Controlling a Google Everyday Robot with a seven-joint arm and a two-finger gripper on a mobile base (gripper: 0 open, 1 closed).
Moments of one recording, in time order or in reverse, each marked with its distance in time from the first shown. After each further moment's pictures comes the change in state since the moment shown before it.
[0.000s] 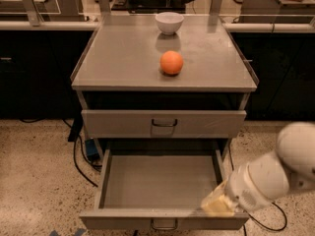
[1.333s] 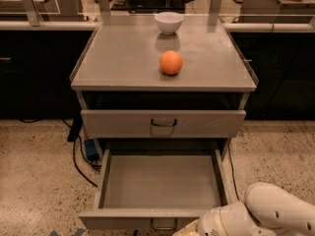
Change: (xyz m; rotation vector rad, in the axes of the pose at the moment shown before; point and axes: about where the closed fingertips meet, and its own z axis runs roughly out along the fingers) arm 0.036 0.030 0.142 -0.224 -0.176 0.197
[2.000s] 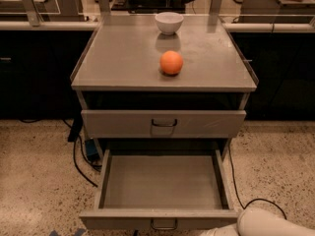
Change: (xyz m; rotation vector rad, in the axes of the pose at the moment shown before) arm 0.049 -0.015 0.037 0.112 0.026 0.079
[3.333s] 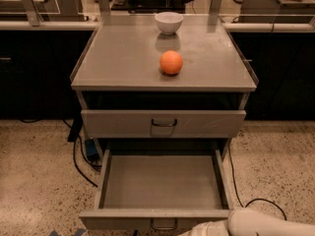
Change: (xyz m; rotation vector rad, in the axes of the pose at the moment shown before) arm -0.016 -0.051 0.031 0.092 -0.071 0.057
